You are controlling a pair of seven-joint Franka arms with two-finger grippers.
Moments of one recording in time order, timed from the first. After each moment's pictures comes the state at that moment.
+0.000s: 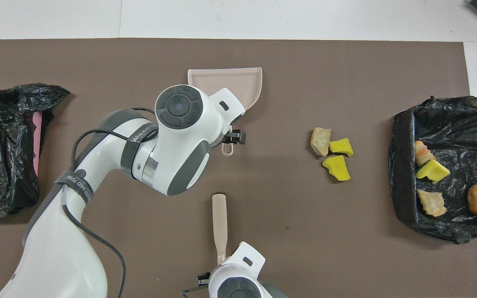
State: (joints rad) left arm -0.58 0.47 -0.08 -1.55 0.02 2.13 -0.58; right arm 0.51 0.00 0.44 -2.35 0.25 2.30 0.69
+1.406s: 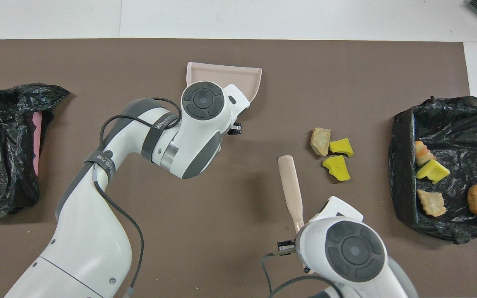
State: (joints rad) left arm -0.49 0.53 -0.06 -1.49 0.06 2.12 -0.24; right arm 0.02 -0.34 0.43 -2.31 0.03 1.87 0.32
